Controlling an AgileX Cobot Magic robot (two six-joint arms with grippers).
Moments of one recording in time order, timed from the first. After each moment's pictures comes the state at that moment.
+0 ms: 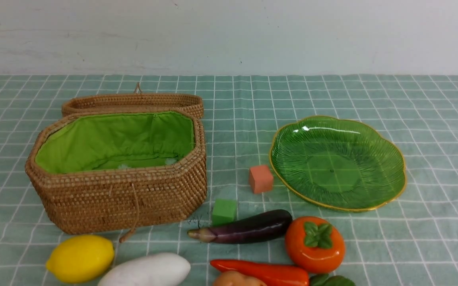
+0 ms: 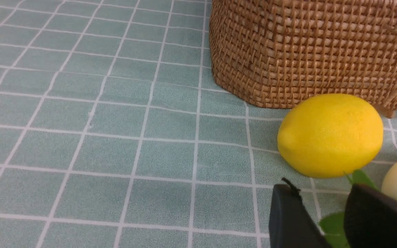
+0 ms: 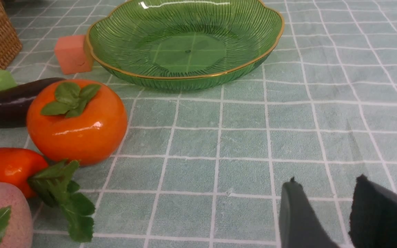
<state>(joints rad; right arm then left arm) 0.10 -0.01 0.02 0.06 0.38 0.00 0.01 -0.01 0.03 0.00 0.38 -0.13</state>
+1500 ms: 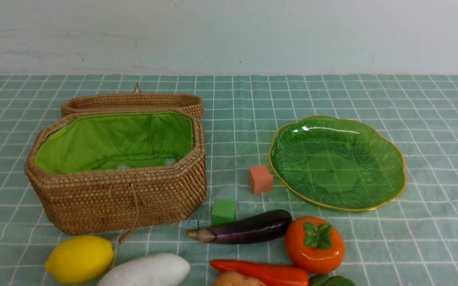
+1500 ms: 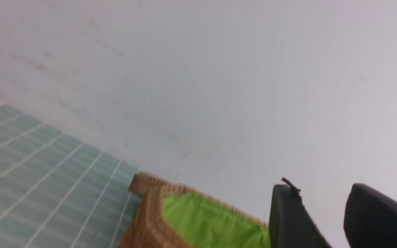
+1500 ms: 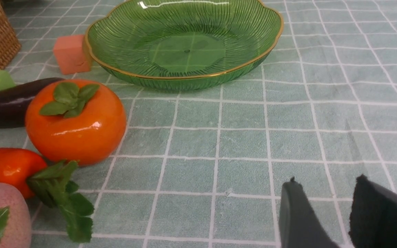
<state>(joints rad) 0.10 -0.01 0.02 0.06 0.38 0.00 0.01 -0.01 -0.05 -0.16 -0.21 -0.33</state>
